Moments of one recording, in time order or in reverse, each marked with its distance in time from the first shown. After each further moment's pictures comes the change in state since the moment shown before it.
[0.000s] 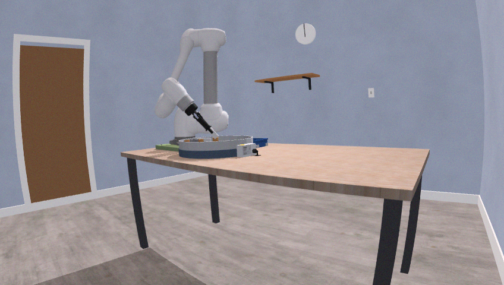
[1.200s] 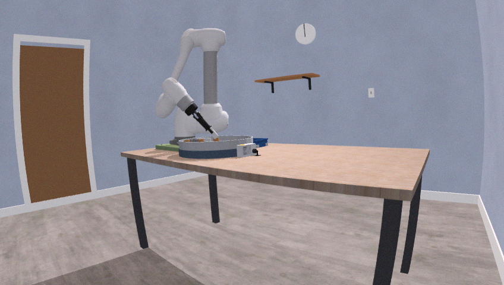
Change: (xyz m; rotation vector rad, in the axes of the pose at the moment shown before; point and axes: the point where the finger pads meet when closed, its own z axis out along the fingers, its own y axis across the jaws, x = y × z) arm 0.000 0.000 0.000 0.000 0.000 0.000
